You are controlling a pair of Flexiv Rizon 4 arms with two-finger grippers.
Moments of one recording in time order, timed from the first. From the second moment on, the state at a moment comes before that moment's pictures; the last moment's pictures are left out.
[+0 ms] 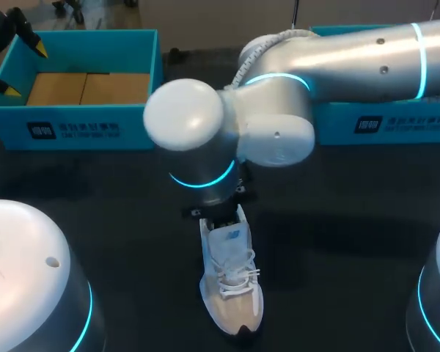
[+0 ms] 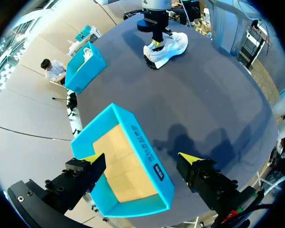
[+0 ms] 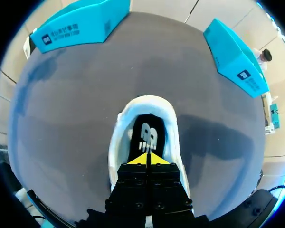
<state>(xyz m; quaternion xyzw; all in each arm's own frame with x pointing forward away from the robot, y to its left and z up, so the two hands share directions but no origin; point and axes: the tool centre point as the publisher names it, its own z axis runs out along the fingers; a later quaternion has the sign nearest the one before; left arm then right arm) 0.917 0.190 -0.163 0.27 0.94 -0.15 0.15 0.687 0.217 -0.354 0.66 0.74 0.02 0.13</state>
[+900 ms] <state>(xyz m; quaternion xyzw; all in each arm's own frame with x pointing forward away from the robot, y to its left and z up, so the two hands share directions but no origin) 0.917 0.190 -0.163 0.27 0.94 -0.15 0.15 0.689 0.191 -0.394 0.61 0.76 -0.08 0.21</state>
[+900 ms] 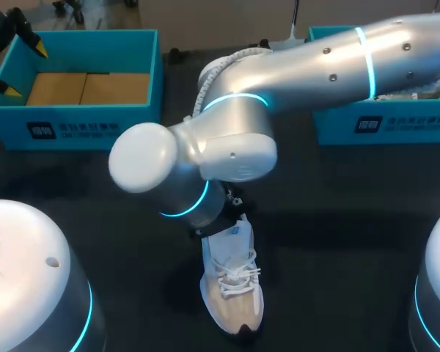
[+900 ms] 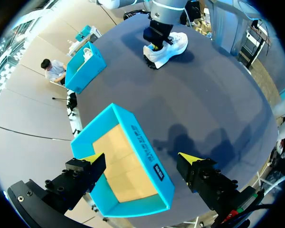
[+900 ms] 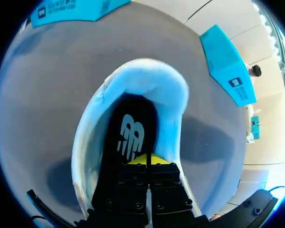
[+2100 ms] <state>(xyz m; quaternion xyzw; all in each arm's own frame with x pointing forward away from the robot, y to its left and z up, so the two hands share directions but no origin) 0.917 0.190 -0.163 0.27 0.94 -0.15 0.15 0.689 0.191 -0.391 0.62 0.76 -0.03 0.19</state>
